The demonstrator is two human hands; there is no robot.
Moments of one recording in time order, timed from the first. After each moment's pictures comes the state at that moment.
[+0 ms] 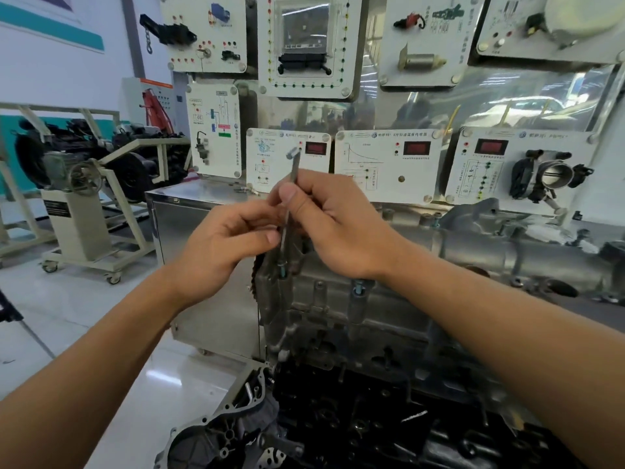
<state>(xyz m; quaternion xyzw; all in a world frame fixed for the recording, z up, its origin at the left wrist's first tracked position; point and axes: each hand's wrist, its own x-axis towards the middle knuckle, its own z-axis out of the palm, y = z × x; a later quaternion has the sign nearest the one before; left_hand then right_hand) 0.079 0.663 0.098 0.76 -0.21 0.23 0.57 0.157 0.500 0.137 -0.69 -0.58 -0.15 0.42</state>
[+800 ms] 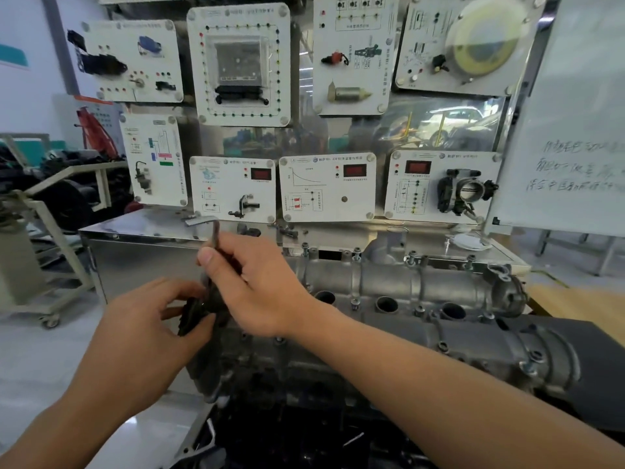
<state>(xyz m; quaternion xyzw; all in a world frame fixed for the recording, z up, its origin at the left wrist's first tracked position) 0.052 0.625 0.097 0.88 0.05 0.37 0.28 0.153 0.495 0.136 -0.68 -0.53 -0.14 0.49</state>
